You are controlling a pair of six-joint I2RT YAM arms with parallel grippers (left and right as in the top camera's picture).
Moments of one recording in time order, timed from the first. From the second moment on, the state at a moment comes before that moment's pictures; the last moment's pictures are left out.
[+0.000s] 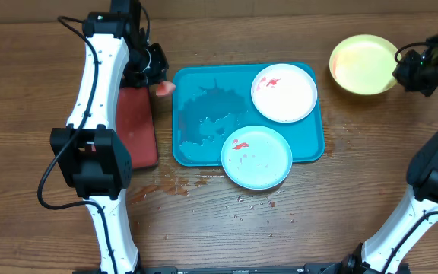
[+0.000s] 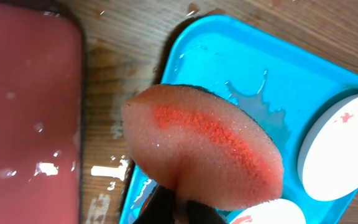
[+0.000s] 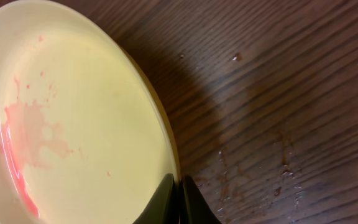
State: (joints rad) left arm -0.06 2.24 2.19 -1.31 0.24 -0.46; right arm -0.40 2.18 1.91 -0.96 -0.17 0.27
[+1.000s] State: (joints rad) left arm -0.24 2.26 2.19 -1.17 0.24 -0.46; right arm -0.13 2.17 1.81 -1.00 -0.33 0.28
